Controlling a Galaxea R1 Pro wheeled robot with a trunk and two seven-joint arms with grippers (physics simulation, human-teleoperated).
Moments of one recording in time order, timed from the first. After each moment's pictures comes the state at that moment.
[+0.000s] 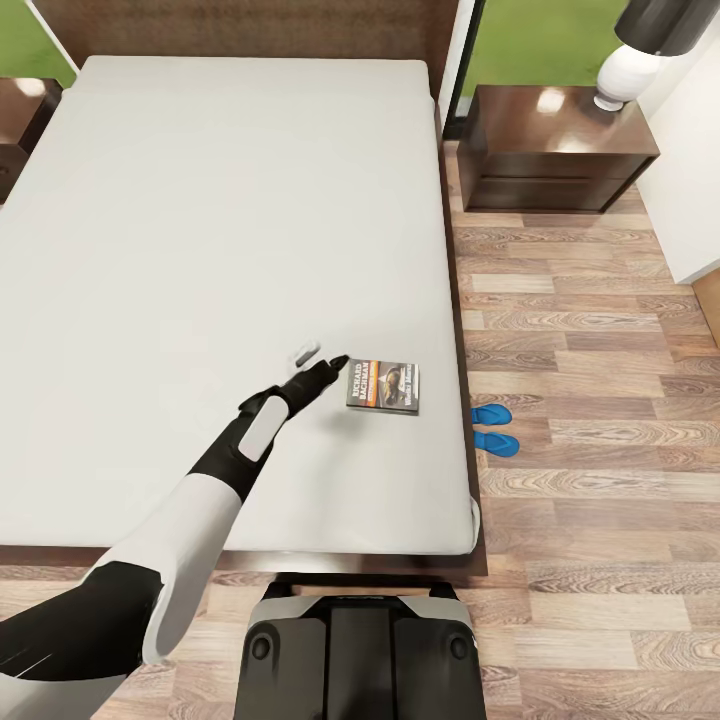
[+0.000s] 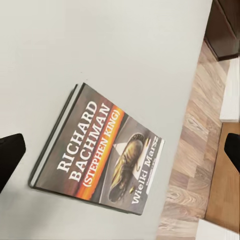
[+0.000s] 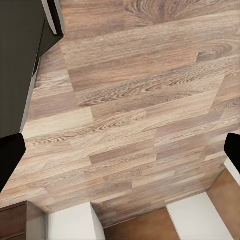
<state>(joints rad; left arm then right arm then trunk) -1.08 -0.14 -0.14 -0.69 0.78 0.28 -0.05 -0.28 -0.08 -0.43 -0.02 0.24 -0.15 -0.12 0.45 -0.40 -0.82</state>
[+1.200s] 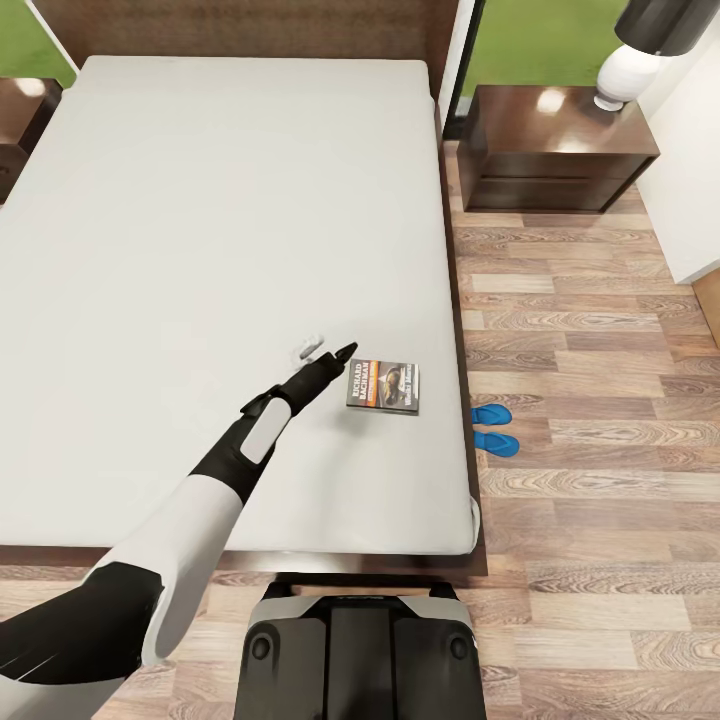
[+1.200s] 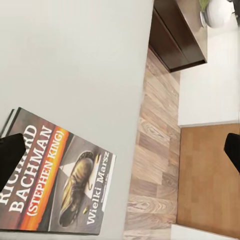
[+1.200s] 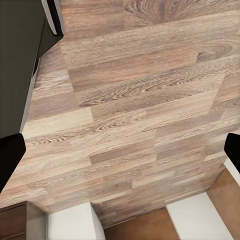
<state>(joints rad) -1.07 -0.14 -0.17 -0.69 0.79 0.19 -0.24 -0.28 -0.08 -0.43 -0.02 0.24 -0.15 -0.12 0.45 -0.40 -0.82</state>
